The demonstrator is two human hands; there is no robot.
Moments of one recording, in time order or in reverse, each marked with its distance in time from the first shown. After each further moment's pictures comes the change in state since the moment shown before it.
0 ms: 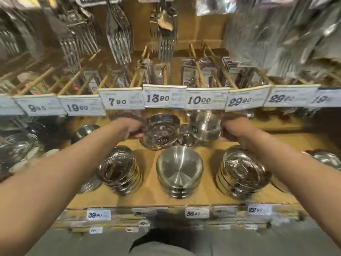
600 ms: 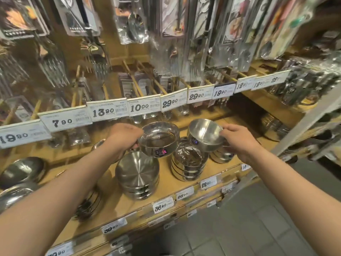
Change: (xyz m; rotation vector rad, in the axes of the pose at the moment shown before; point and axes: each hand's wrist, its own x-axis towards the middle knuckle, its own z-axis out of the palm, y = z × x) left_hand -0.102 0.046 0.083 0.086 -0.076 0.329; right_hand -0.147 0.047 -0.121 0.187 0.330 0.056
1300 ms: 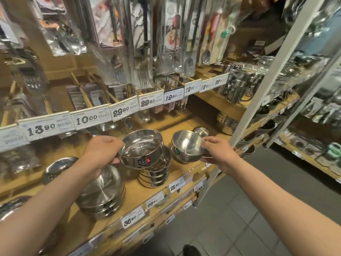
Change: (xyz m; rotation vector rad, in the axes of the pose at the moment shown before) left_hand -0.026 0.020 0.050 -0.119 -0.141 0.082; right_hand -0.031 0.040 -0.062 0.170 0.102 0.096
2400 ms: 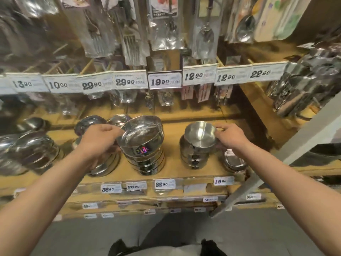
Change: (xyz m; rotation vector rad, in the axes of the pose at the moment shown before) left_hand -0.027 0.017 0.137 -0.042 0.469 -0.183; right_hand 0.239 -0.002 -0.056 -0.558 -0.427 -0.297
